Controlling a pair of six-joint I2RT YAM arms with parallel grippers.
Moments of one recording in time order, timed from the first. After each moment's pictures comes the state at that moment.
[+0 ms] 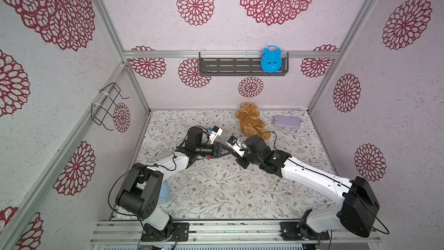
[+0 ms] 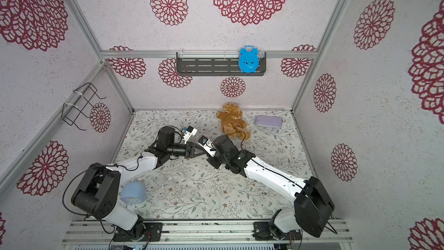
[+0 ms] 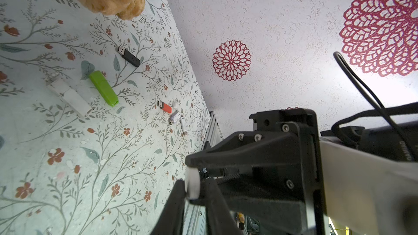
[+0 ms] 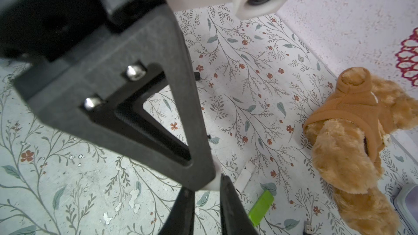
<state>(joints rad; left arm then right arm) -0.41 1.60 0.88 0.25 1.01 -0.72 0.84 1.40 1.05 -0.31 0.03 -0.21</state>
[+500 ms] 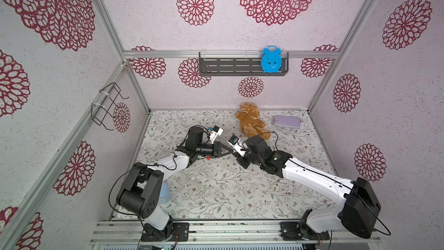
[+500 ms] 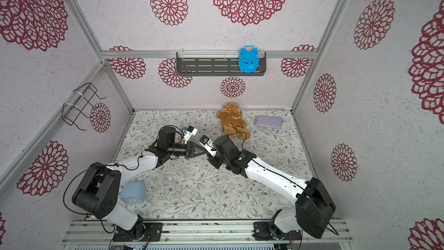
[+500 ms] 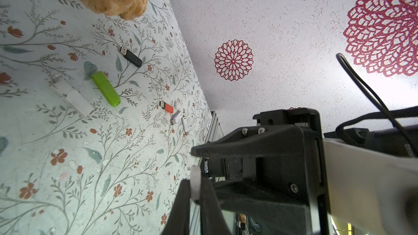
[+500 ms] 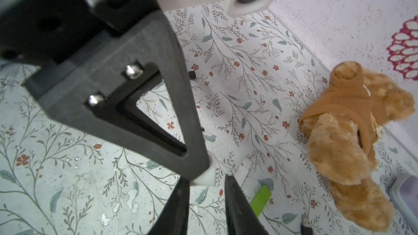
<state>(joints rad) -0.41 1.60 0.89 0.22 1.00 -0.71 0.83 1.35 1.01 -0.31 0.06 -0.18</state>
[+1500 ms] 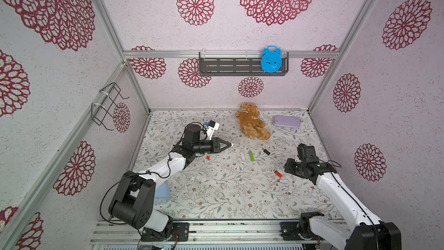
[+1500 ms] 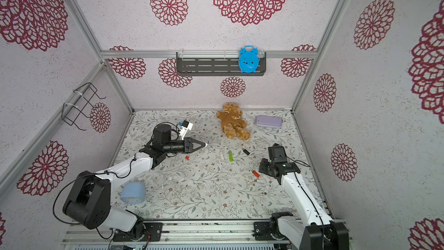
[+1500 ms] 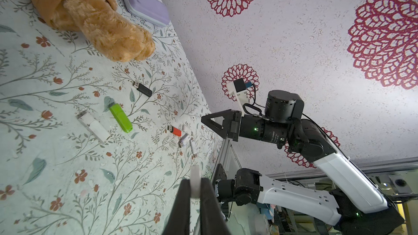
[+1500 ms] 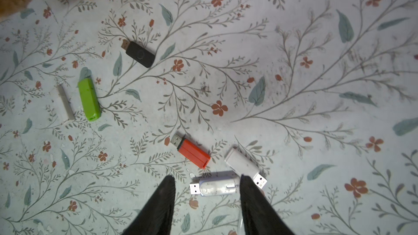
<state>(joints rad) -0.41 1.50 0.90 0.20 0.85 -0.70 0.14 1.01 0.66 -0.68 0.03 0.47</state>
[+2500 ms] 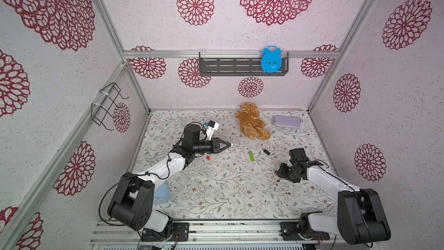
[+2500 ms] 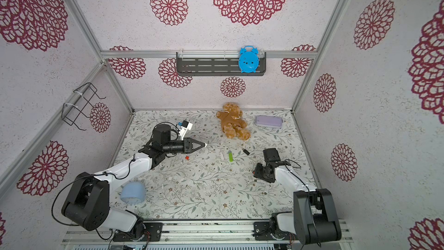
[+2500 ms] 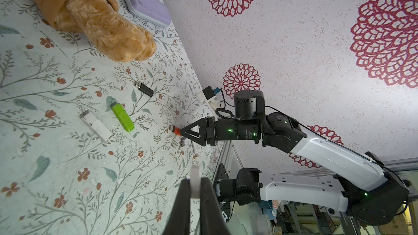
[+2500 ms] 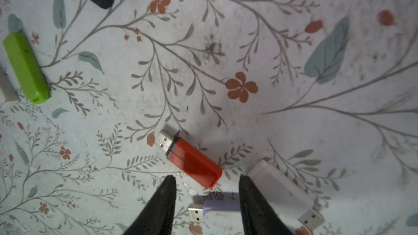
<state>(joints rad) -0.41 1.49 0.90 0.18 0.85 -0.69 0.14 1.30 0.60 -0.51 -0.11 0.44</state>
